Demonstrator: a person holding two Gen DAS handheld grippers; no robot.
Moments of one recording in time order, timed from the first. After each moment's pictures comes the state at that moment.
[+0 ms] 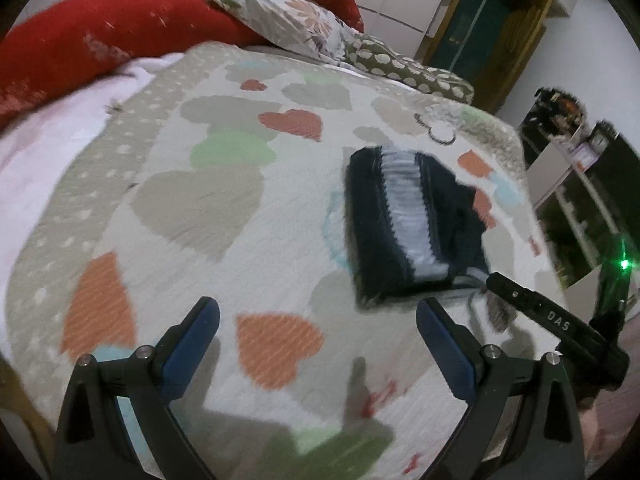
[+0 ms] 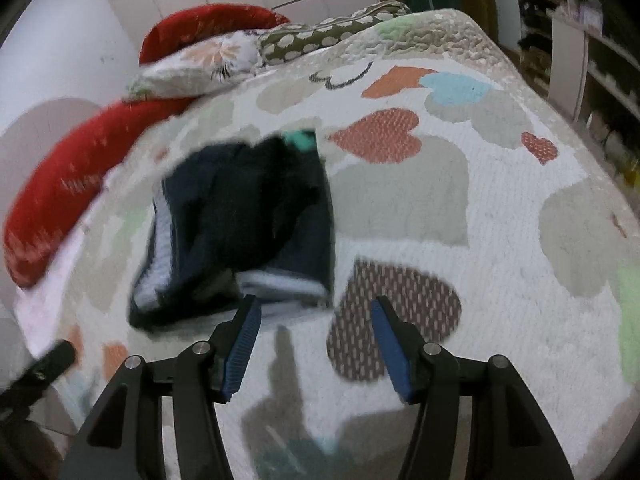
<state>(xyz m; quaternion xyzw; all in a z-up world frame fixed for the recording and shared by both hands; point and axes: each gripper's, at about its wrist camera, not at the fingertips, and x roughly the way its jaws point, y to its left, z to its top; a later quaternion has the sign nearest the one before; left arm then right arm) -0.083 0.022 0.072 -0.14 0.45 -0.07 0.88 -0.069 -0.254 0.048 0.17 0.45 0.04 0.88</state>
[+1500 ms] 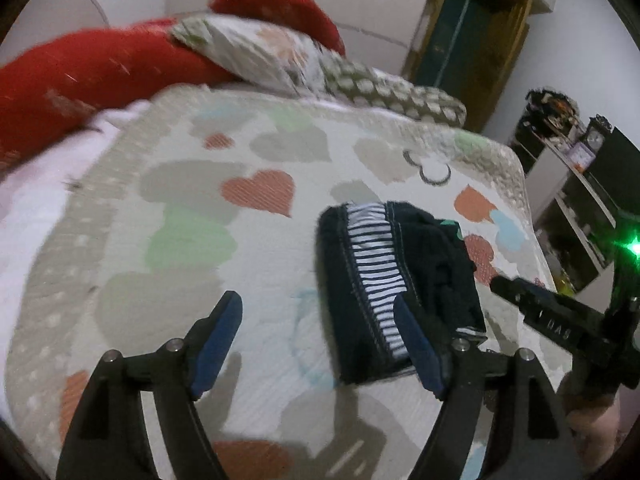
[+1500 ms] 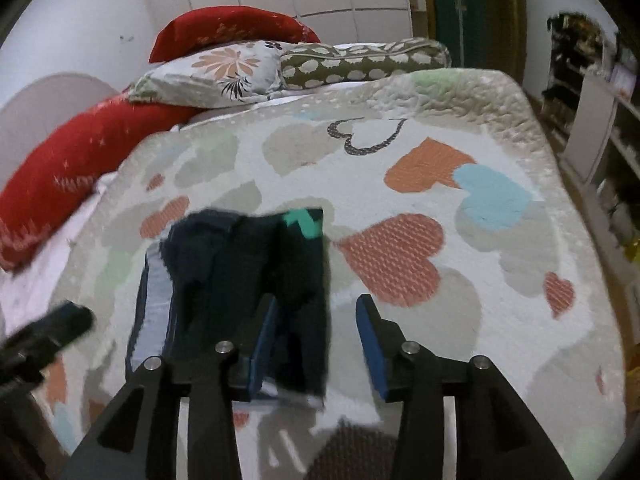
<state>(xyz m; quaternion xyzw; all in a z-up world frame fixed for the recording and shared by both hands) -0.024 -0.007 0.097 -0.09 0.40 -0.07 0.91 0.005 -0.245 0.085 0.06 0.44 0.04 0.90</state>
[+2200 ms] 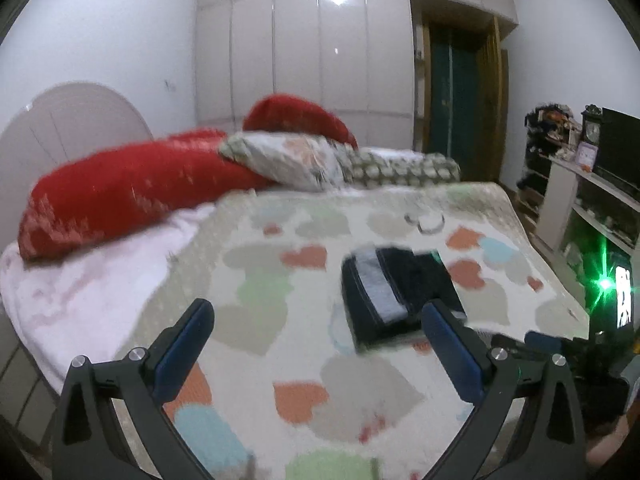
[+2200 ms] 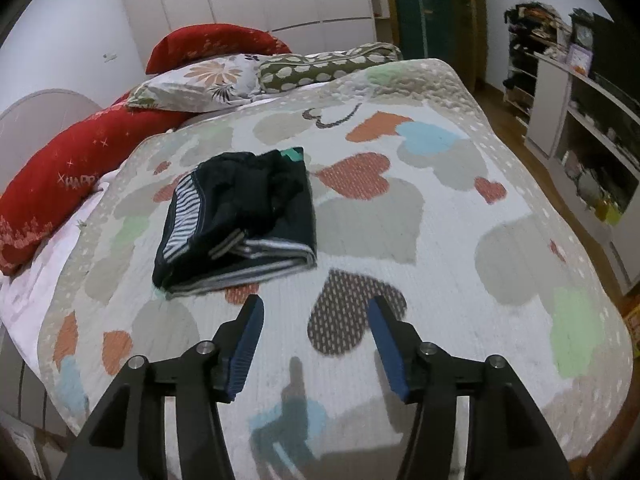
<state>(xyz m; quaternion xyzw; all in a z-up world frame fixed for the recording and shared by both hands) -0.171 -0.019 0.165 0.00 0.26 0.00 0.97 -0.123 -0.240 0.092 0.09 0.42 -0.01 0.91</state>
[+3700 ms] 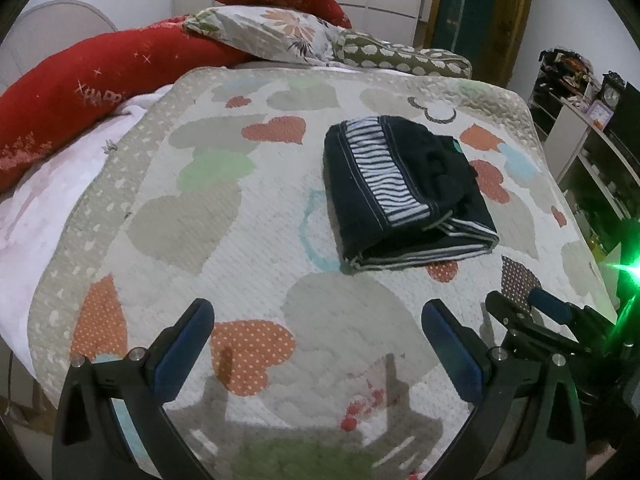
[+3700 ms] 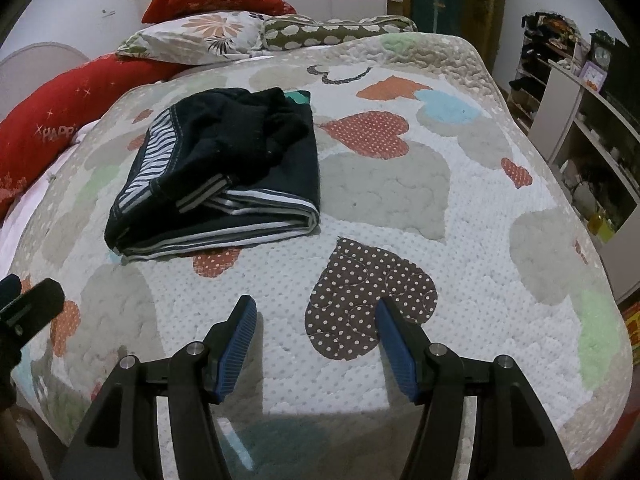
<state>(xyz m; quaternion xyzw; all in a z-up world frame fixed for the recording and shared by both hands) -0.092 -0.034 0.069 -0.03 0.44 -0.03 0.90 -0.091 -0.216 0.042 0.03 0.46 -0.02 0.89</state>
